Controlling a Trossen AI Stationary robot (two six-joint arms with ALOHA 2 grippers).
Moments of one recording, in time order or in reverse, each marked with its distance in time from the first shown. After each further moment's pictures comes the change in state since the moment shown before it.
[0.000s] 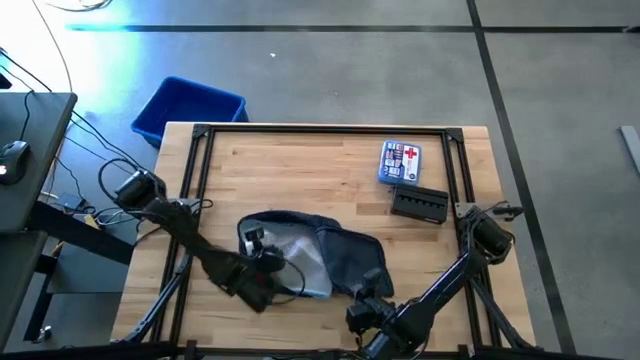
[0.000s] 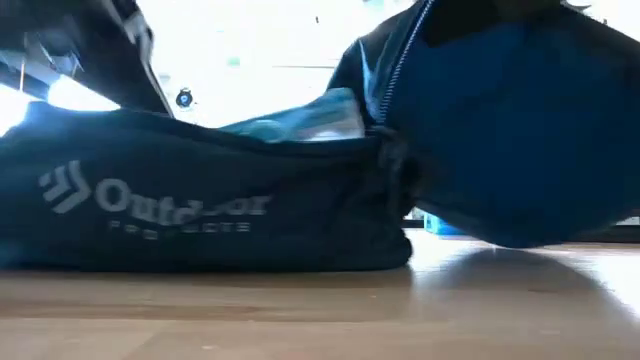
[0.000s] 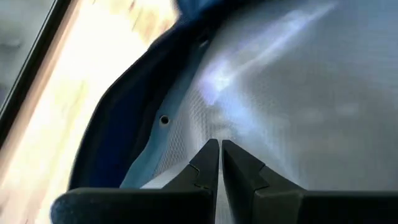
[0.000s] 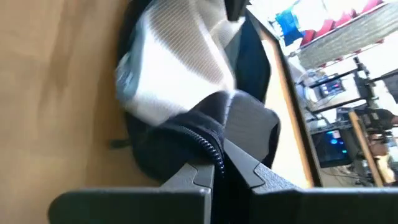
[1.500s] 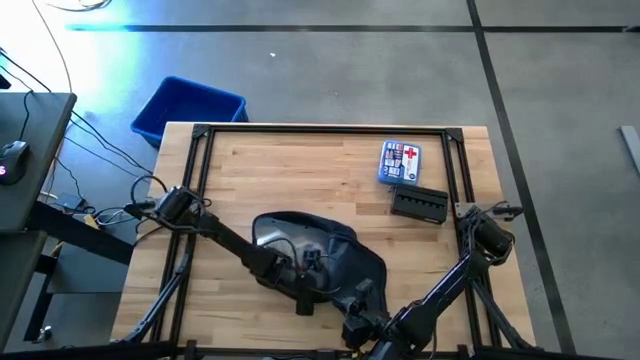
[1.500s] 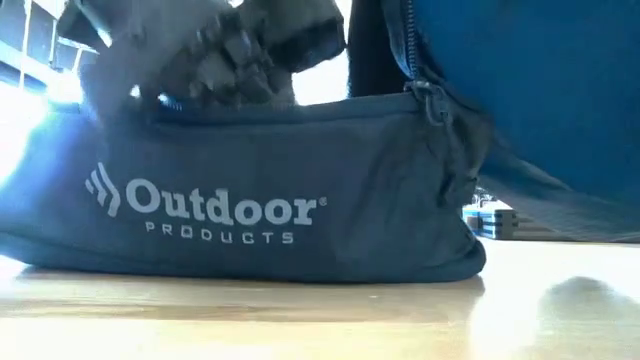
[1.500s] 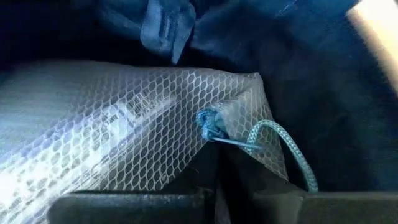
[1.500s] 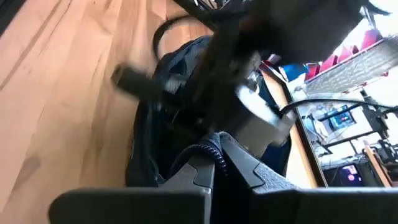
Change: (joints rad) left arm 0.198 0.297 -0.034 0.927 0.515 0.513; right arm 0.020 0.000 -0.002 0.298 0.016 -0.227
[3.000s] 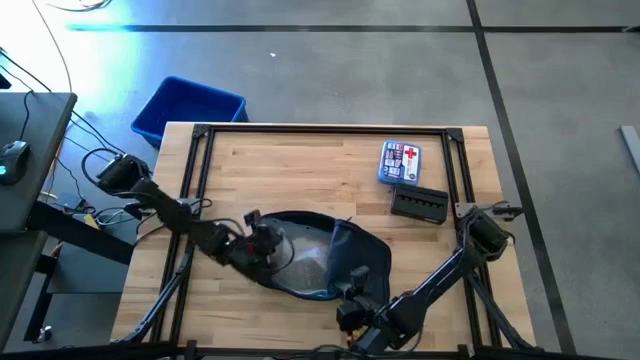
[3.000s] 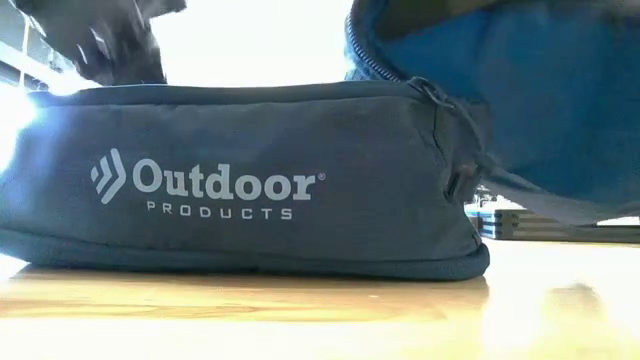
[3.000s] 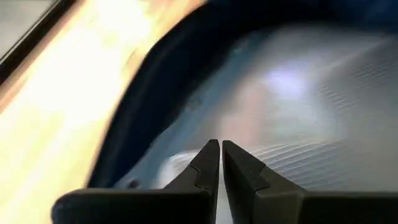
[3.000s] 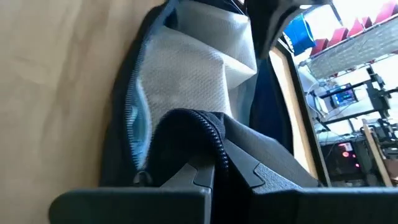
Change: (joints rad) left arm -0.043 -0.521 -0.333 -0.520 -0.464 -0.402; right arm -0.076 0.000 -0.001 -0.133 -0.077 0.046
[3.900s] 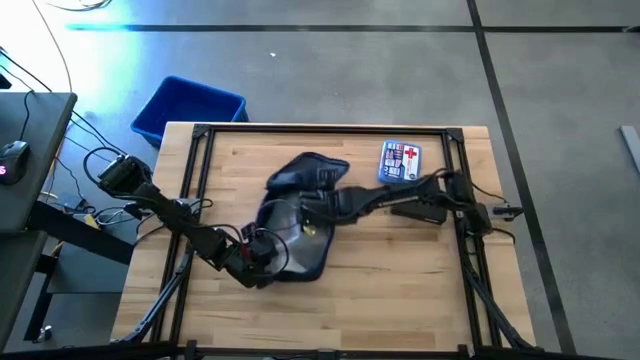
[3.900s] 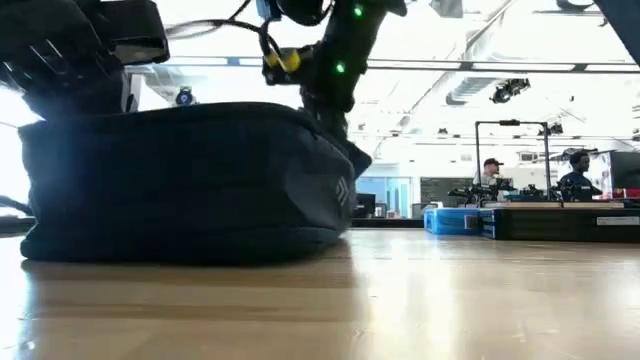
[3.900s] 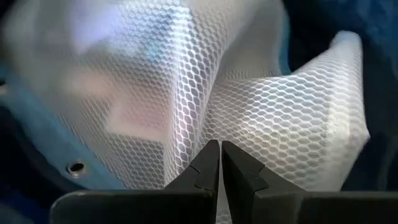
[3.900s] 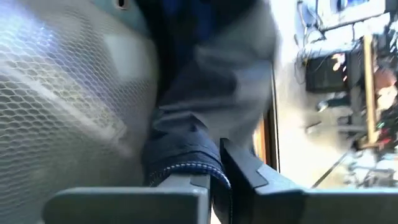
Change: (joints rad) left arm -0.069 0.010 -0.061 0.094 0.145 -0.178; right arm -0.654 0.002 0.112 -0.037 -0.240 -0.420
